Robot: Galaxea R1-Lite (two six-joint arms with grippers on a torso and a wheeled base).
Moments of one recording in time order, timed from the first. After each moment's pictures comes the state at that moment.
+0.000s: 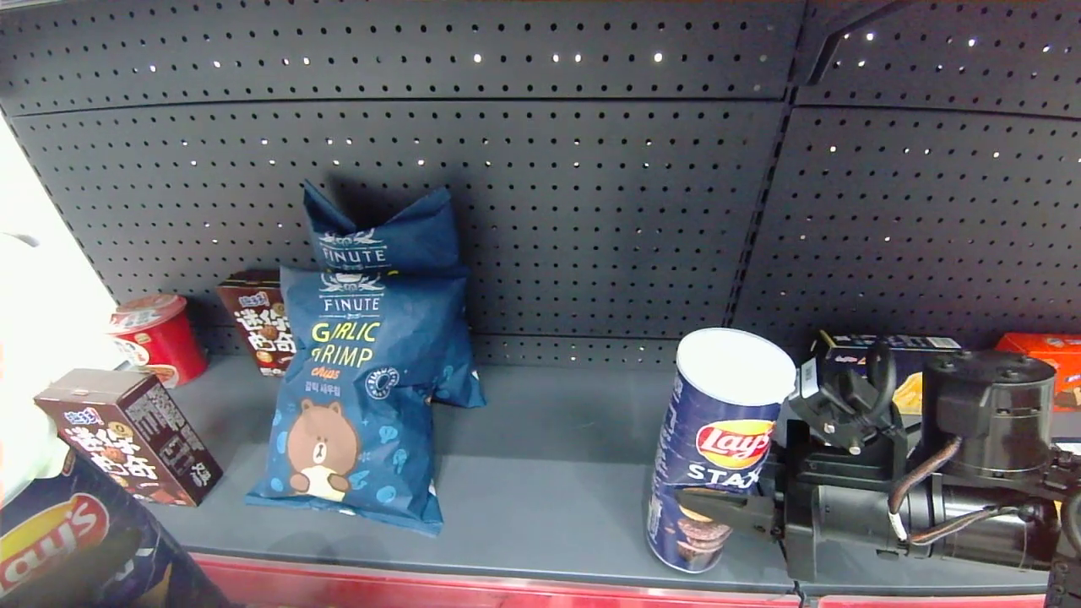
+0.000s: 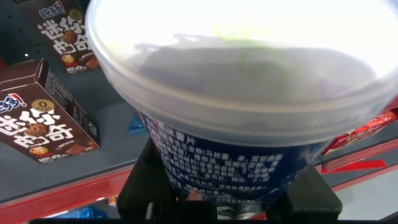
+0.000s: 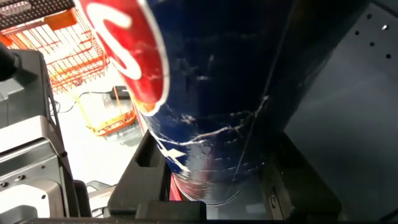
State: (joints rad) left arm -0.26 0.66 -0.44 -0.03 -0.08 0.04; right arm 0.54 1.58 -0.49 -0.78 0.53 -0.20
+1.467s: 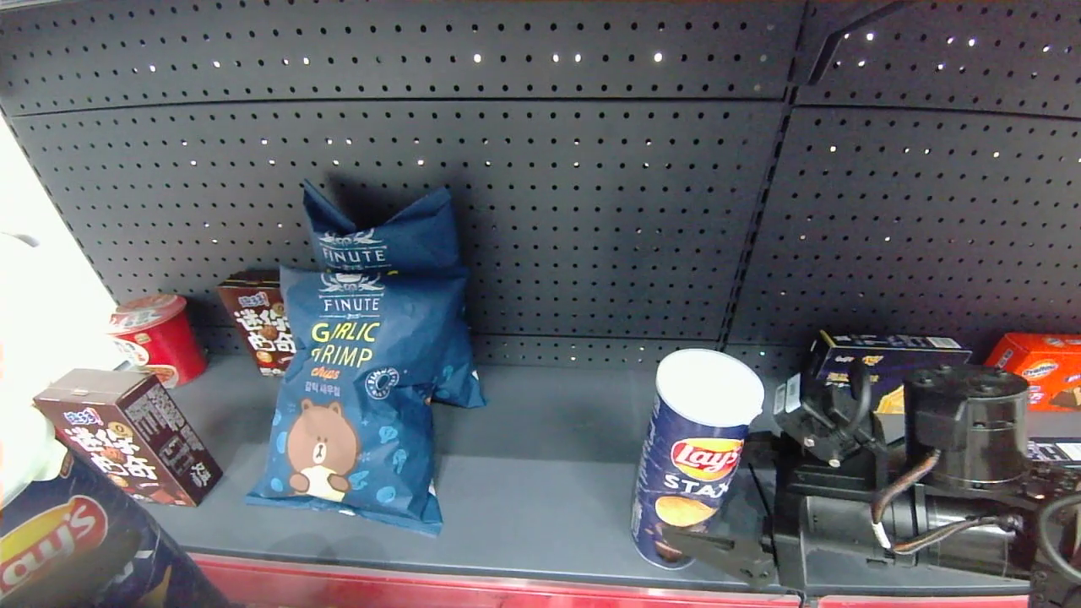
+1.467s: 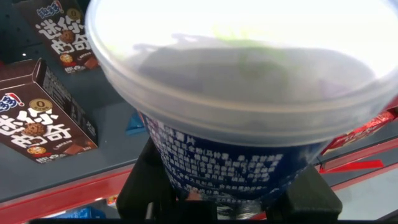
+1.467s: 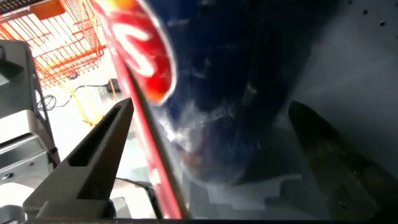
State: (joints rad) left arm -0.26 0.66 -0.43 -0.03 -0.09 0.03; right arm 0.54 1.60 -0.45 -0.80 0.50 -0.21
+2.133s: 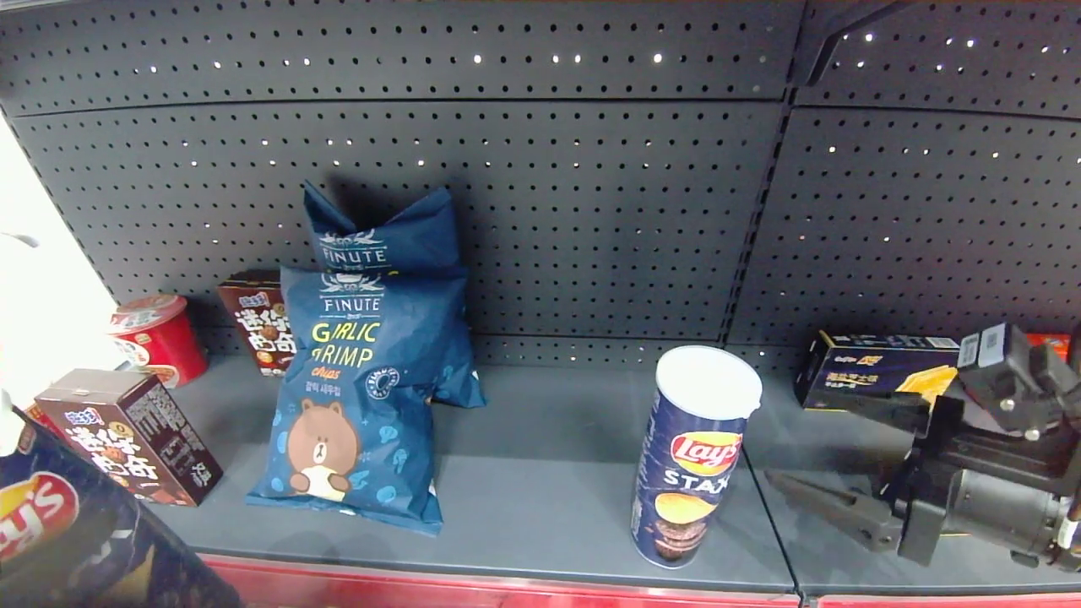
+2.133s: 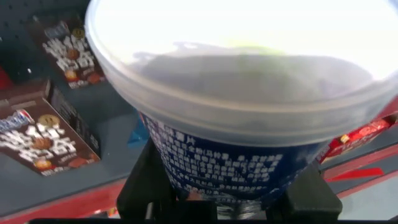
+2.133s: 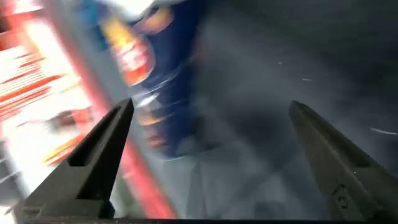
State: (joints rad) left arm -0.27 0.66 -0.50 -0.03 -0.10 0.04; right arm 0.42 1.27 -0.41 -0.69 0.34 -0.21
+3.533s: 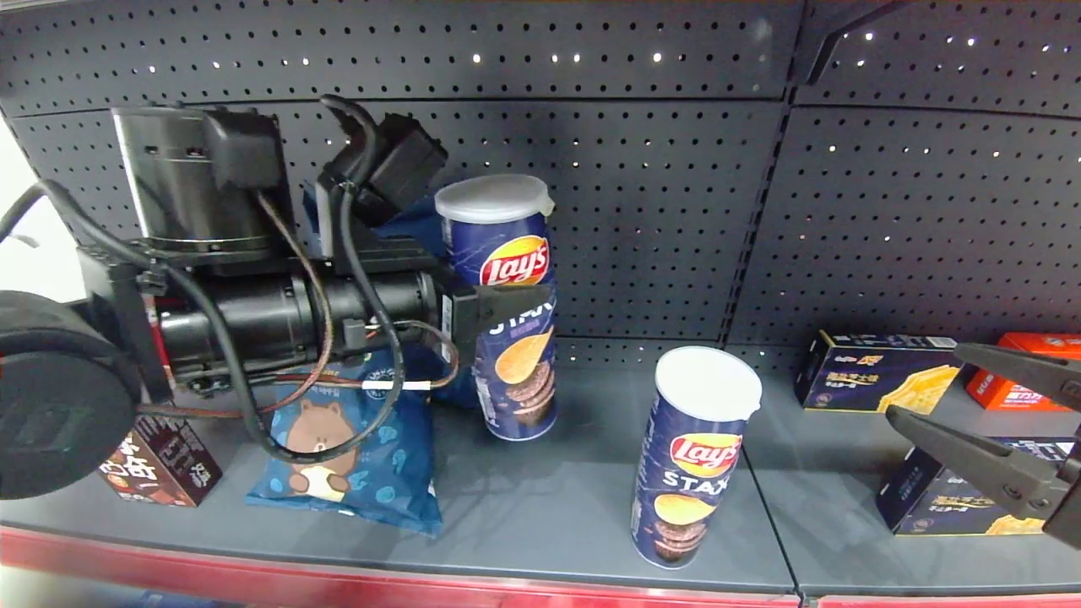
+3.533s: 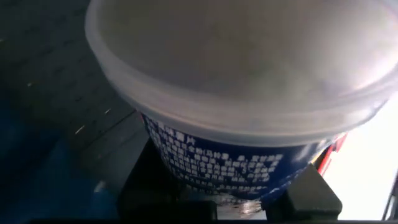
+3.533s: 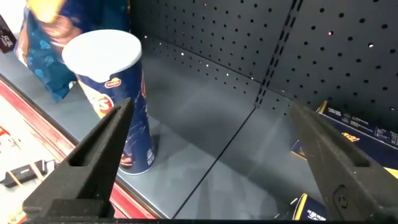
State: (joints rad) left arm -0.51 1.64 -1.06 -0.41 -0.39 0.07; right arm 0.42 0.99 -0.48 -0.48 0.13 -0.11
